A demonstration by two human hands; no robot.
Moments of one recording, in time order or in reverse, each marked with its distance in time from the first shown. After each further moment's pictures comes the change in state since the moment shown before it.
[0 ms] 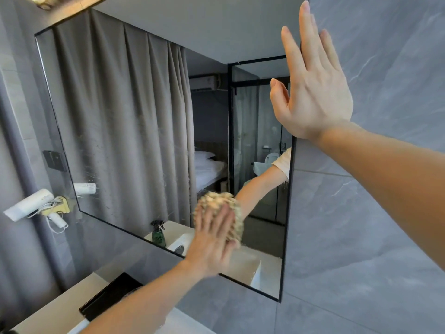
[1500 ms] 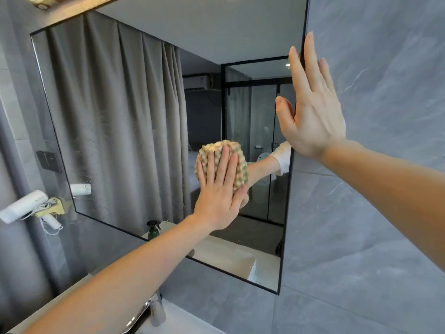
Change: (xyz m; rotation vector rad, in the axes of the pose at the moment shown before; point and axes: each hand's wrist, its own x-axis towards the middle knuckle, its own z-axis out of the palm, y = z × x) left_hand 0.104 0.003 -0.086 -0.121 0.114 -0.076; right_hand -0.019 -0.012 -0.016 0.216 -0.098 0.081
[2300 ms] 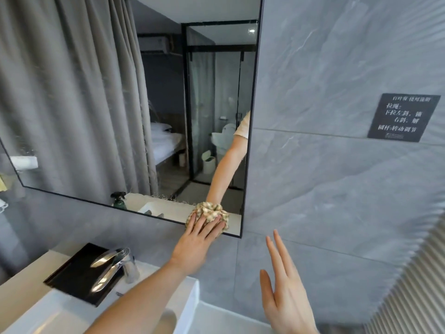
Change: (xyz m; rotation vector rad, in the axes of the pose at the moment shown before) left_hand -0.212 0.029 0.106 0.136 -0.283 0.344; right_hand -0.399 -0.100 -0.043 0.295 -0.386 0.620
